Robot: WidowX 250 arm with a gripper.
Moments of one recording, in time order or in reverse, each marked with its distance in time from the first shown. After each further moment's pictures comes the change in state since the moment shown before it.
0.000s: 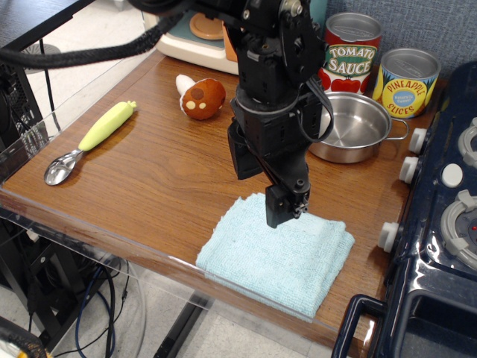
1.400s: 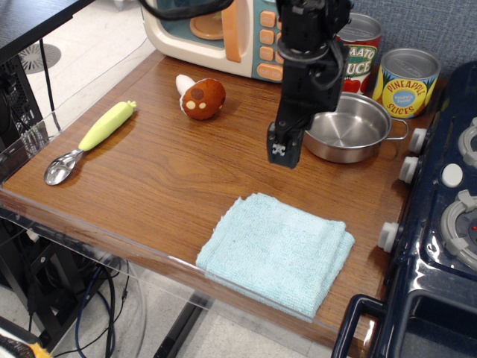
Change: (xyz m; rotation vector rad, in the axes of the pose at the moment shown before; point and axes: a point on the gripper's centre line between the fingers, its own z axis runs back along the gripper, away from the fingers) arm 0.058 0.057 -0.030 -0.039 0.037 -0.830
